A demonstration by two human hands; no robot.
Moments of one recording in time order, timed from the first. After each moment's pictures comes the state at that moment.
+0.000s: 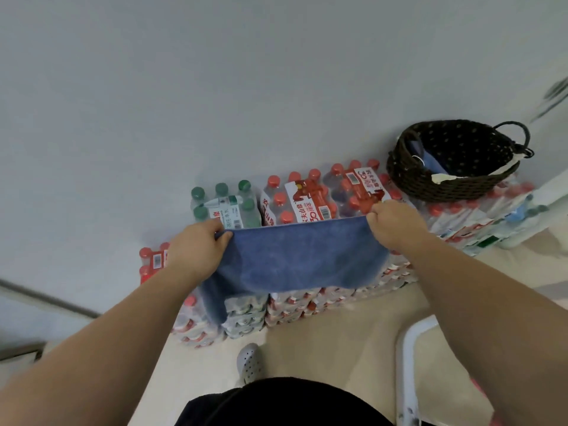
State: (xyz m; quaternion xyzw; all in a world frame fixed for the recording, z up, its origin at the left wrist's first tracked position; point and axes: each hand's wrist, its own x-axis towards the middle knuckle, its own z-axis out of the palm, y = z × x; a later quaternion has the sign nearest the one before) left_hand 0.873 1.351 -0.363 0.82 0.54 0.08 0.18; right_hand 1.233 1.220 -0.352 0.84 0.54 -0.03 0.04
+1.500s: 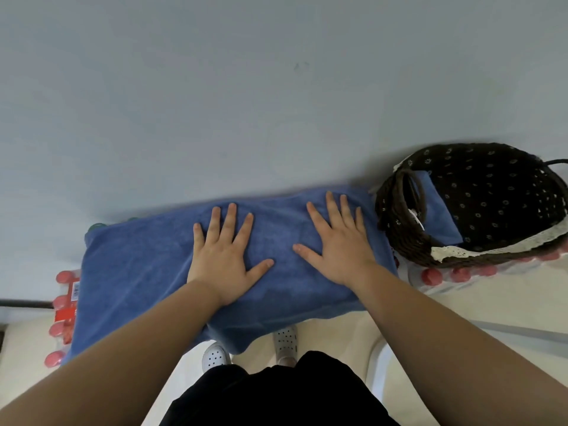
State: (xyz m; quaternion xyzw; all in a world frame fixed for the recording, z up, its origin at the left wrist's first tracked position) left_hand 1.093 1.412 -0.441 0.88 0.47 -0.08 0.09; right_hand 1.334 1.338 -0.441 0.76 0.63 -0.12 0.04
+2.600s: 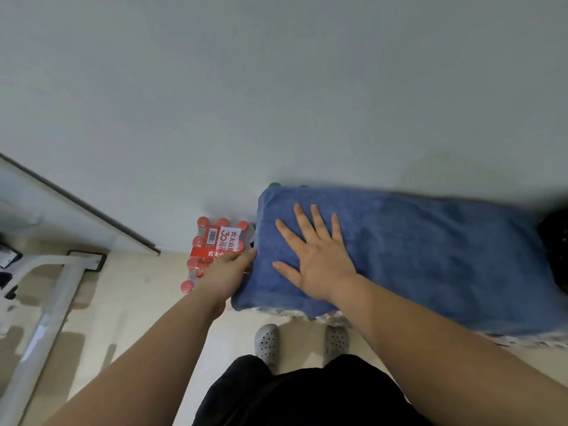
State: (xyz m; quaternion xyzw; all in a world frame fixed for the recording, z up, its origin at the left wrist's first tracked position) left_hand 0.828 1.389 -0.432 0.35 0.68 0.20 0.62; right_hand 1.031 1.391 -0.438 0.59 0.79 -0.09 0.09
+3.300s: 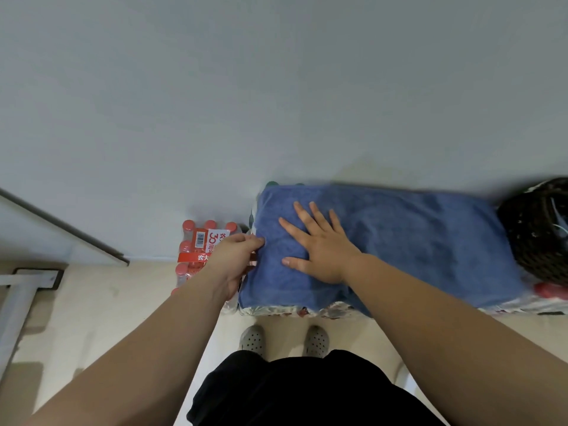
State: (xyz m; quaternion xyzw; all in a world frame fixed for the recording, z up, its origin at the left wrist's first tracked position) left_hand 0.830 1.421 -0.430 0.25 0.60 0.26 0.71; right_hand 1.035 1.402 -0.425 0.59 0.78 -0.17 0.15
